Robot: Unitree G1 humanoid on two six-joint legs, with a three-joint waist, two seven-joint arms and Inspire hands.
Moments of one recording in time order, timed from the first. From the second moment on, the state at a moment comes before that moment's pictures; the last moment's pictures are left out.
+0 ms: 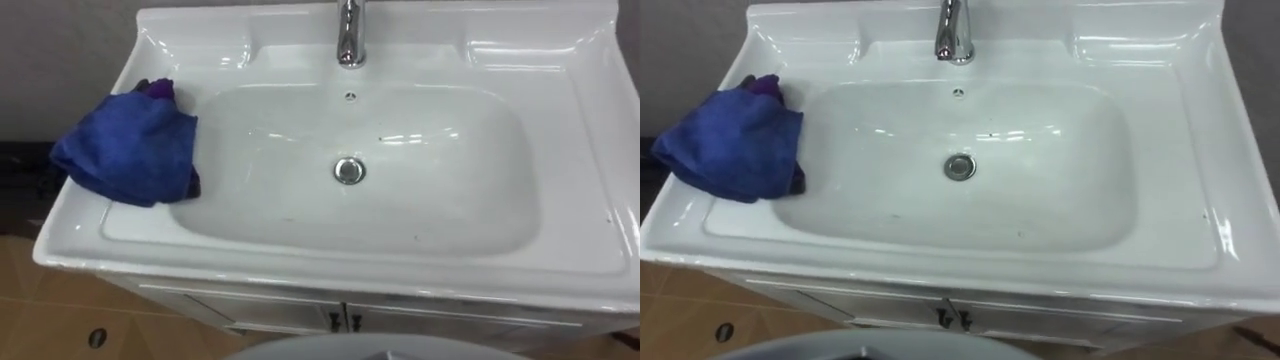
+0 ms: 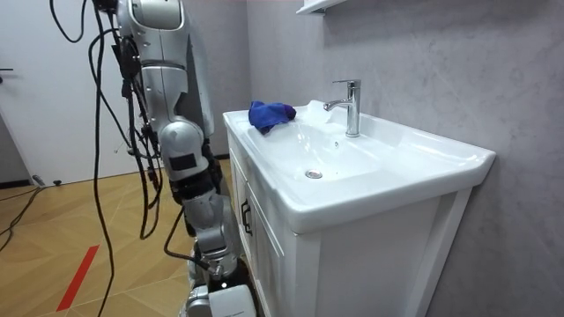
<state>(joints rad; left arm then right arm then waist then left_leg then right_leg) 0.42 0.22 0.32 0.99 -0.22 -0.05 0.56 0.15 -0.28 -0.14 1.30 0.21 0.05 -0.10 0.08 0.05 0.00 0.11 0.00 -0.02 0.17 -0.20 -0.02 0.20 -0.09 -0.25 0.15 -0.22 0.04</state>
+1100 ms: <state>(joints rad) 0.25 0.16 0.13 1.09 0.25 0.15 0.14 0.12 -0.21 -0.10 1.33 0.19 0.09 -0.08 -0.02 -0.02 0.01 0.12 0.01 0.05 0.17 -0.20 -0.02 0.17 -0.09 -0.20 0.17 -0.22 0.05</state>
